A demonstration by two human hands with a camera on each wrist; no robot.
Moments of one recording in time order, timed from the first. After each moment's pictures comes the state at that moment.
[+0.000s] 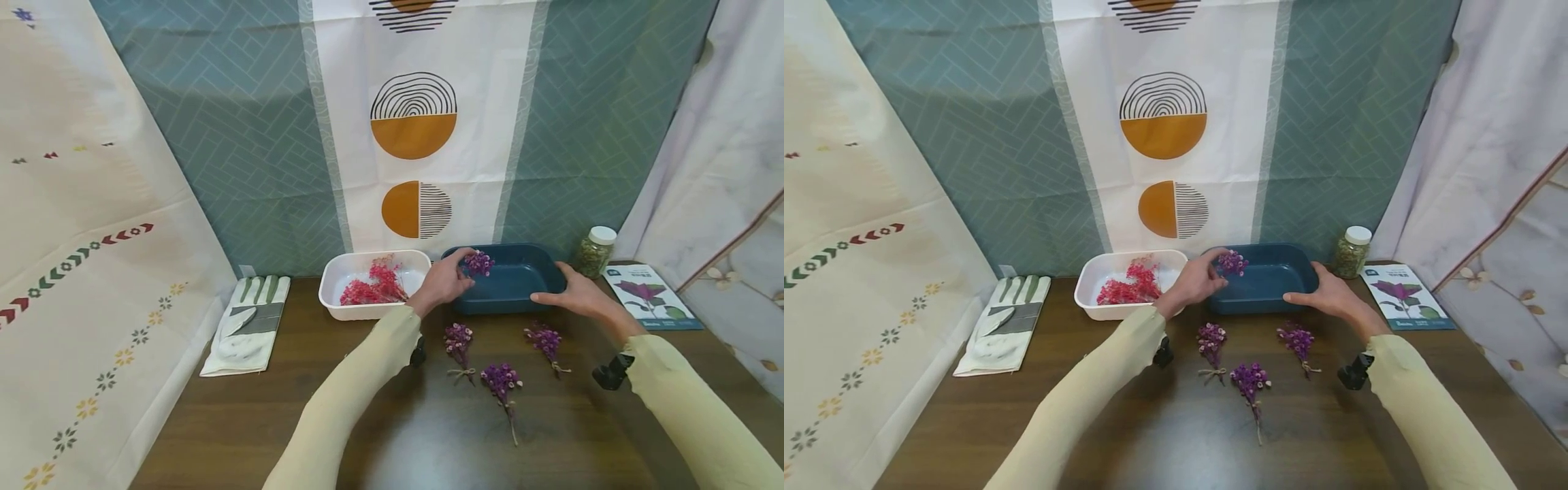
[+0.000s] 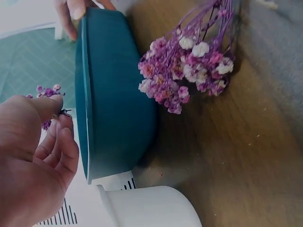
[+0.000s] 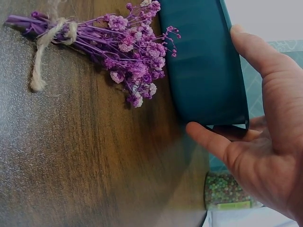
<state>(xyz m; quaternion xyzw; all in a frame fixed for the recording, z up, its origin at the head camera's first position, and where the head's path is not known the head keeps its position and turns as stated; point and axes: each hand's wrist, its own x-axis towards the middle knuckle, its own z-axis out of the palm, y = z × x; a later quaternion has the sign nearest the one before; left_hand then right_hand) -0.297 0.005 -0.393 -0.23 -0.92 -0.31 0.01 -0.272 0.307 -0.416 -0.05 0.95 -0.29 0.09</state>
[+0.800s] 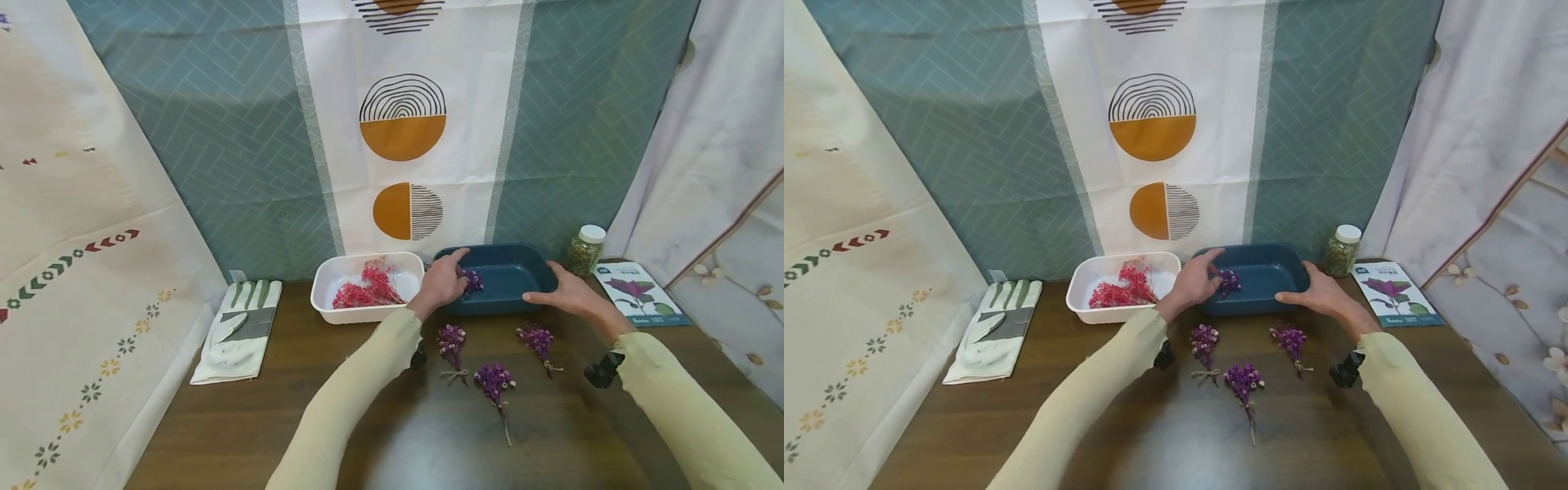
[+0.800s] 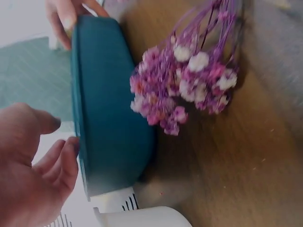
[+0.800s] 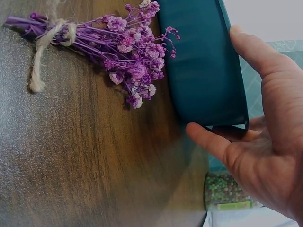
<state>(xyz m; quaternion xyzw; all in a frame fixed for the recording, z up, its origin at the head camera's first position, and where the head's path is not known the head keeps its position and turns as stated) -0.300 0.023 -0.398 -0.19 -0.94 -0.27 0.03 -0.274 0.311 -0.418 -0.06 0.95 -0.29 0.09</state>
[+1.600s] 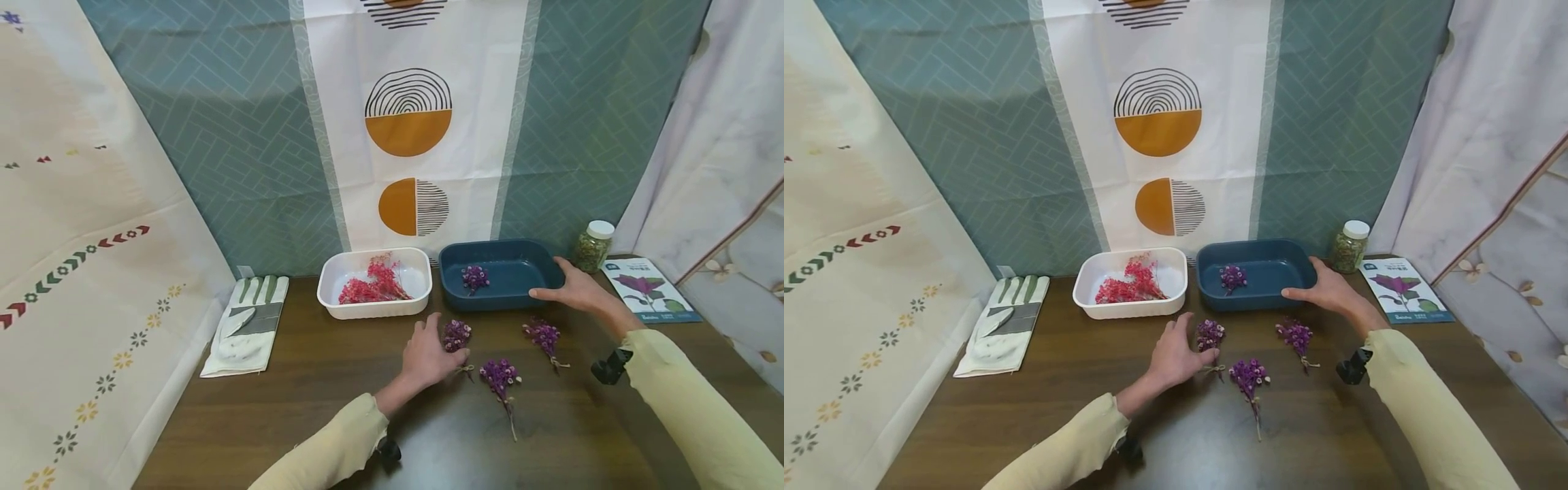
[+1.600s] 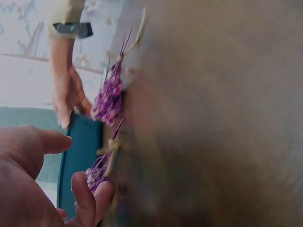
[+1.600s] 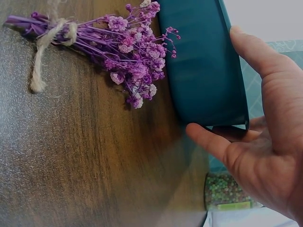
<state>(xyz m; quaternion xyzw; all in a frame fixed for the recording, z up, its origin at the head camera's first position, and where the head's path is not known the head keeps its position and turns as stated) -0.165 -0.016 -0.442 -0.06 -0.94 -0.34 0.02 -0.273 0.309 -0.417 -0.06 0.95 -0.29 0.09</state>
